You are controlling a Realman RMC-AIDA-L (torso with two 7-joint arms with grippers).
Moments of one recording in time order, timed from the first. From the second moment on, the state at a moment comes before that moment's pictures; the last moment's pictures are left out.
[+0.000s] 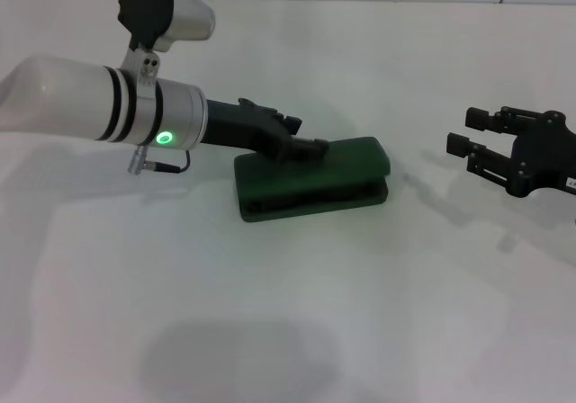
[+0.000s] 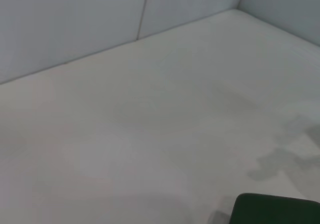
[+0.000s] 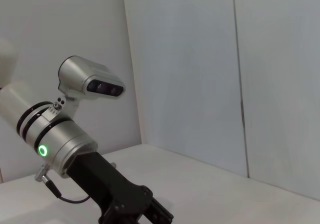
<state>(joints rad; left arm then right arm) -0.72 -2.09 1.13 0.60 2.01 1.07 -1.78 0.35 2.01 -1.25 -0.71 -1.32 -1.25 1.18</state>
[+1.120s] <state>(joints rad) -0.31 -2.03 1.12 0.63 1.54 1.82 -0.98 0.54 2.03 -1.36 -0.48 -1.33 -1.55 0.92</state>
